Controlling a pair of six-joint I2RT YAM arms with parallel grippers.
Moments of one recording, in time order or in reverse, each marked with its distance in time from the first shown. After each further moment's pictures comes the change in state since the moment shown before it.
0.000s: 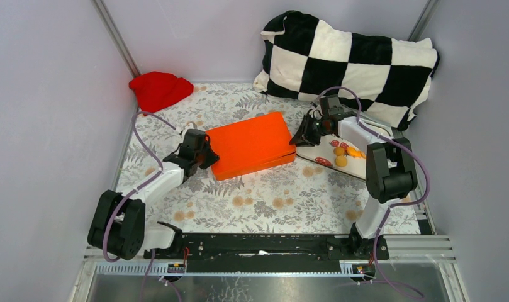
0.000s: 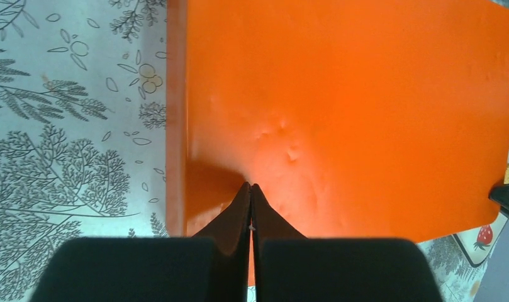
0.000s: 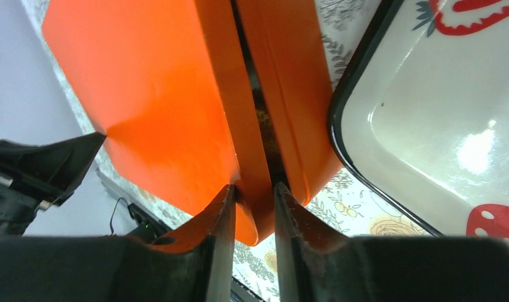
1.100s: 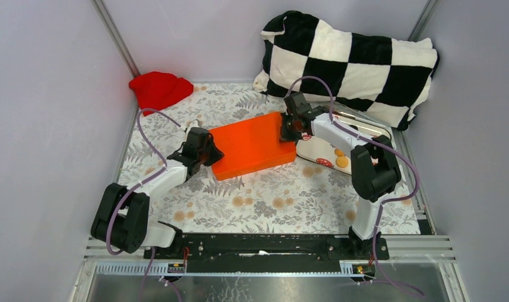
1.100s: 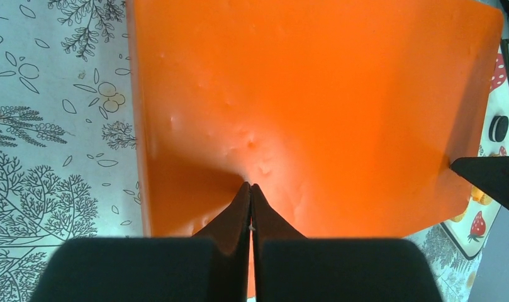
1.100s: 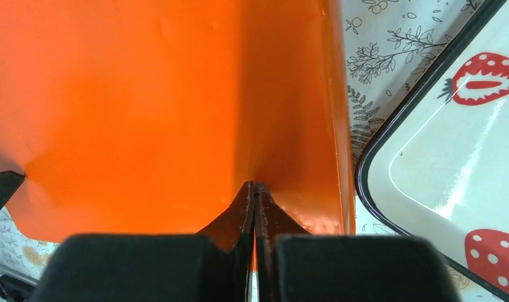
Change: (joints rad) left arm -0.018 0.056 0.002 0.115 0.028 0.011; right arm 0.268 0.076 0.197 -0.100 0.468 -0.071
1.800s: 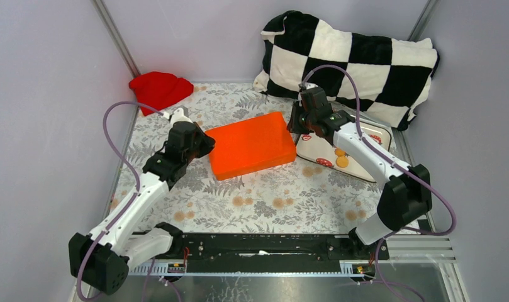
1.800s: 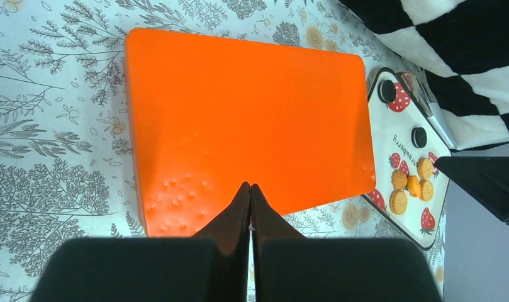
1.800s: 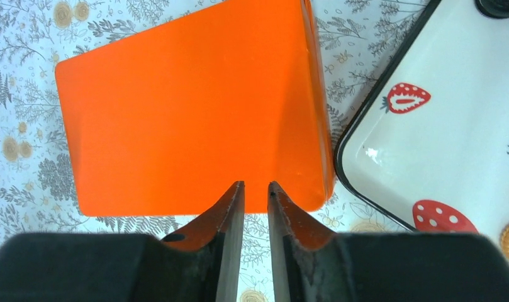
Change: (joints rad) left arm -0.055 -0.320 0.171 -0.290 -0.126 0.067; right arm 0.001 -0.303 -0.085 0.049 0.082 -0.016
